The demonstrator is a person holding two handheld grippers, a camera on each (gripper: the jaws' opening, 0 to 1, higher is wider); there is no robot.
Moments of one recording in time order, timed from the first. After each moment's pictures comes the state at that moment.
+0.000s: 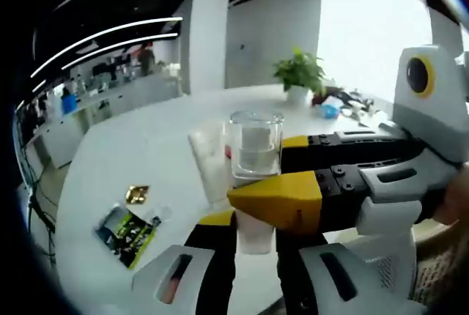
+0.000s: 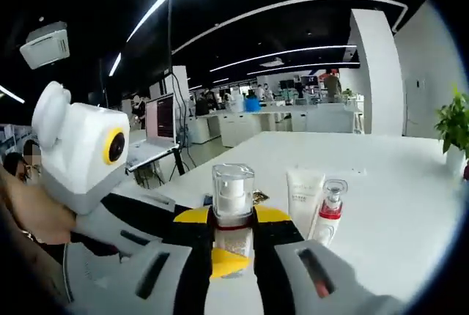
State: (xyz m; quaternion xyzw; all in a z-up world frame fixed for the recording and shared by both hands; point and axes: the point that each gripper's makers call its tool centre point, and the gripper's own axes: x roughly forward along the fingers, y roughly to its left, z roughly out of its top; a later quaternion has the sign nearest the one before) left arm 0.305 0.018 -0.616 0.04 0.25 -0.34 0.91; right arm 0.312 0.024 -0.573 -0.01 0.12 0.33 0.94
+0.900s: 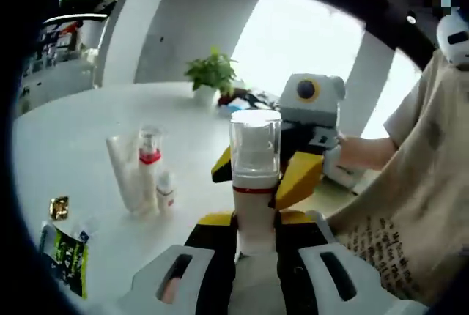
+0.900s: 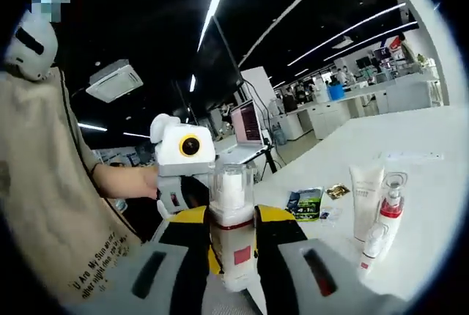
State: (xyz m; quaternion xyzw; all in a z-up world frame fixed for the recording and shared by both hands) left arm 0.242 -0.013 -0.578 -0.03 0.27 -0.63 0.73; right arm 0.257 0.021 -0.540 0.13 0.13 0.62 0.77
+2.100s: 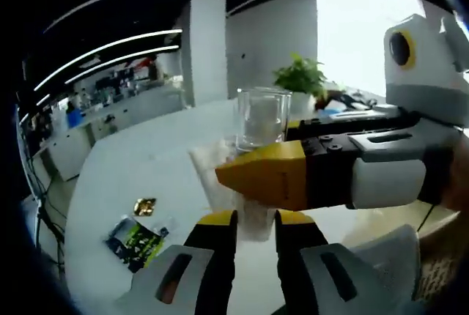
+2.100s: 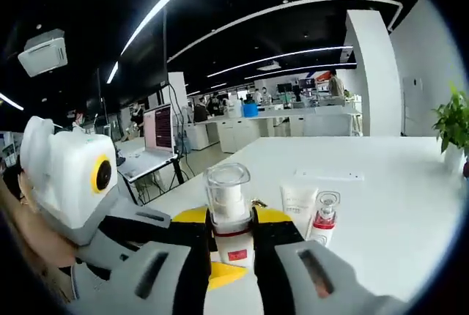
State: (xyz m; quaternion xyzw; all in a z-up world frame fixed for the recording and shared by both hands) left arm 0.306 0.011 -0.602 0.08 0.21 -0.30 0.93; right arm 0.318 0.017 -0.550 0.01 0.10 0.31 0.94
